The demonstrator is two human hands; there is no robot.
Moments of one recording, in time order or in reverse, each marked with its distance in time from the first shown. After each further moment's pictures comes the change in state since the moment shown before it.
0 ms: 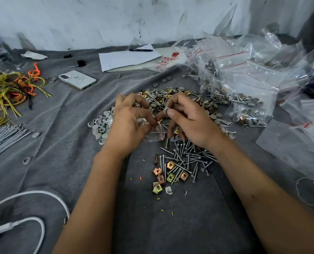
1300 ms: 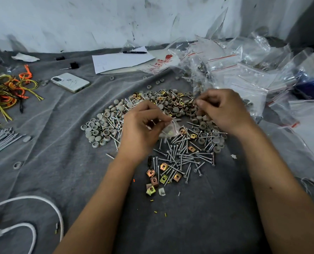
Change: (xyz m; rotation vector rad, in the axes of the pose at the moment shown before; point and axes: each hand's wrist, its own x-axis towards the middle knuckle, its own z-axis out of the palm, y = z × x) left_hand -0.003 0.031 0.032 -0.361 0.138 0.070; right_hand -0.018 -0.006 -0.078 -0.463 0.322 0.141
